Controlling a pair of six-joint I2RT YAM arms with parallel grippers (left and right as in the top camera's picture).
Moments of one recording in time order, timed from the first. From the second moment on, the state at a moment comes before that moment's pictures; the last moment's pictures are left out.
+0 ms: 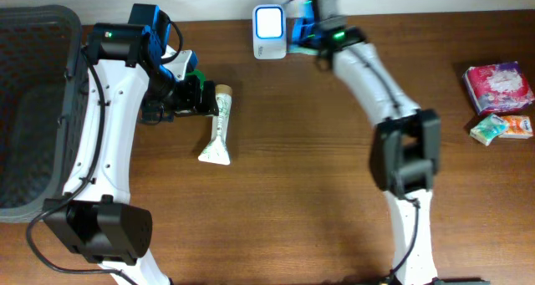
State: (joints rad) left arm -0.12 1.91 2.04 -1.60 0.26 -0.08; right arm 0.20 2.36 2.15 -0.58 0.12 0.47
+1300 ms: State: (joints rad) left arm -0.12 1.91 2.04 -1.60 0.26 -0.08; right arm -0.66 2.24 1.98 -1.19 0.28 0.53
